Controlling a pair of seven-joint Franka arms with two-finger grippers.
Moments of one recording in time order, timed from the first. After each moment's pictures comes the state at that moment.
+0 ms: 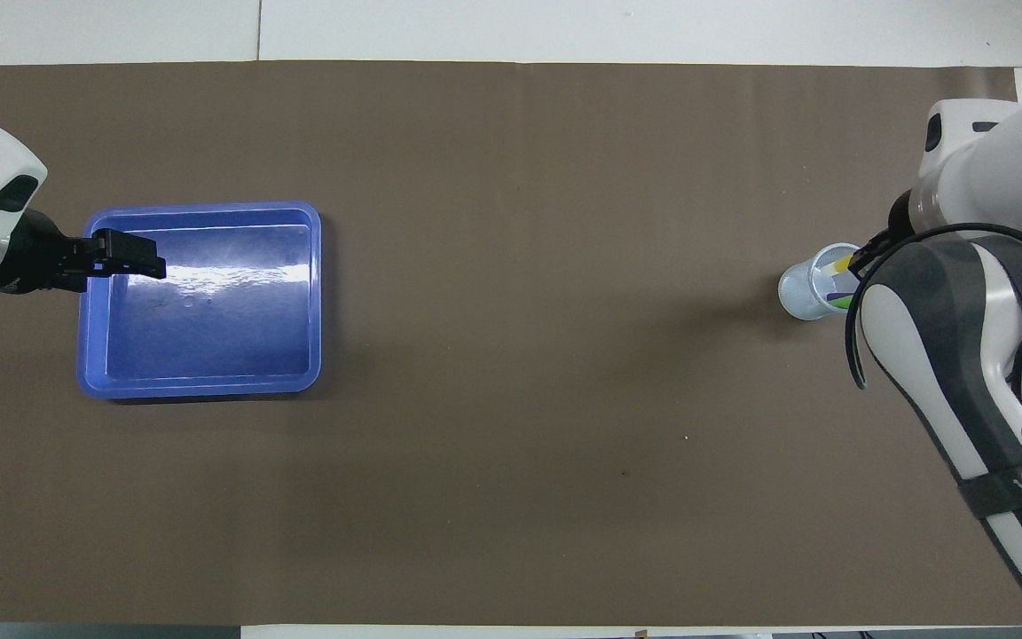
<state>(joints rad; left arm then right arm) -0.02 -0.01 -0.03 -1.85 -0.12 1.85 -0.05 0.07 0.09 -0.03 -1.85 -0.16 1.95 -0.57</state>
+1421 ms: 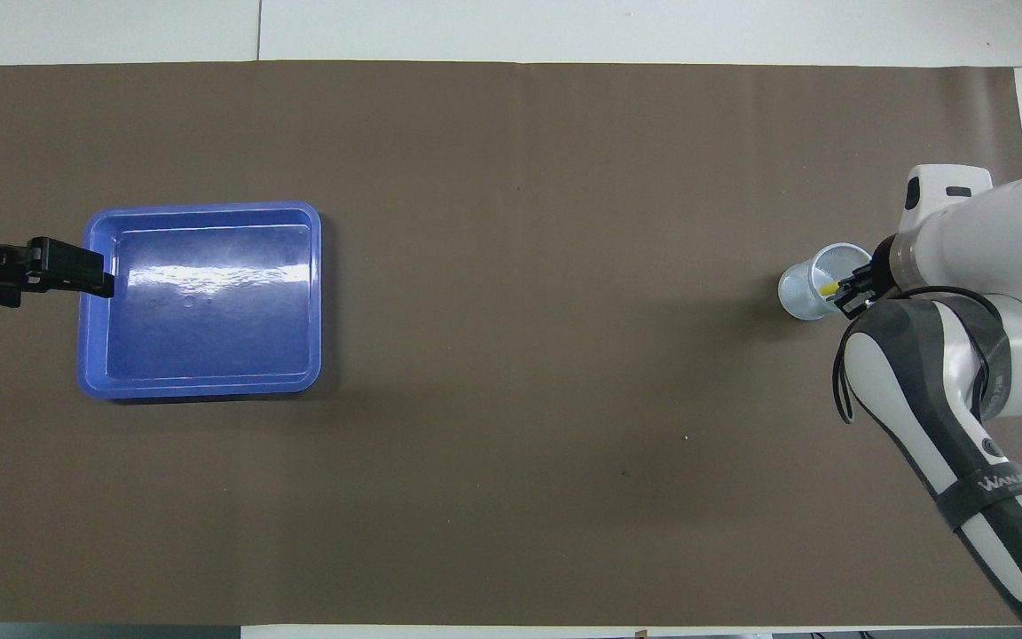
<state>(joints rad) -0.02 -0.04 -0.04 -1.70 -0.05 1.62 -0.05 0.02 0.08 -0.03 -2.08 -0.12 2.22 -0.60</state>
